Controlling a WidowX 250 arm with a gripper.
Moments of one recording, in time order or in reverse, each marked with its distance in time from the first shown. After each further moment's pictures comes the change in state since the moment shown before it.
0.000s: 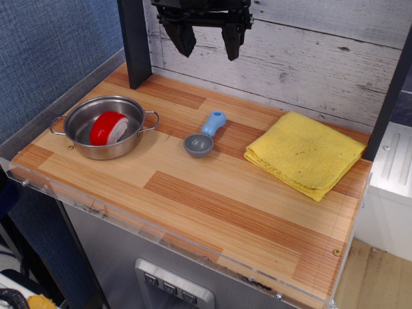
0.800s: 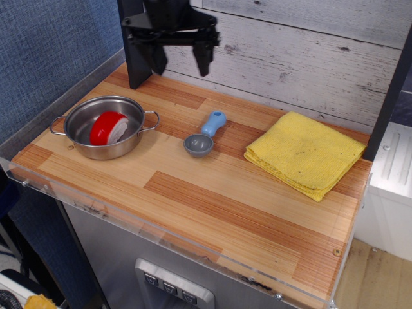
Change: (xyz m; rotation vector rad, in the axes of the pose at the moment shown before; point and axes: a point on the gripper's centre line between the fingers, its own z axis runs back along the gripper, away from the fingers) arm -0.019 0.048 -0.014 0.028 0.041 0.117
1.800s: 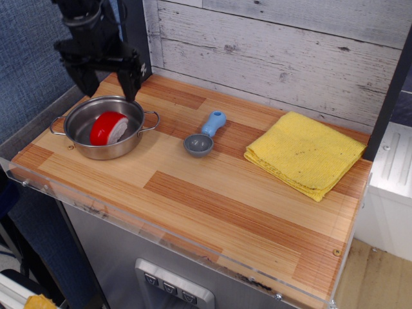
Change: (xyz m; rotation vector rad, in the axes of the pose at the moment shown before) arm -0.030 0.085 -0.018 0.099 0.106 -0.036
